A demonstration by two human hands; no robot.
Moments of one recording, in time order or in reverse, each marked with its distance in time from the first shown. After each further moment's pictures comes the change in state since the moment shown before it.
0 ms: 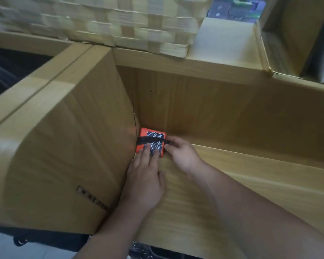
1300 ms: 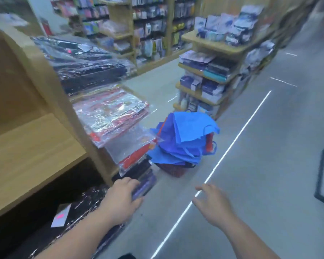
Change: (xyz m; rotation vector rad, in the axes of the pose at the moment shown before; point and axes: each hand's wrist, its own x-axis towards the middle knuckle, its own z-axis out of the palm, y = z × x) left_hand -0.367 0.686 0.273 0.093 -0.700 0.960; right_hand -0.750 0.467 -0.579 -0.508 0.842 0.678
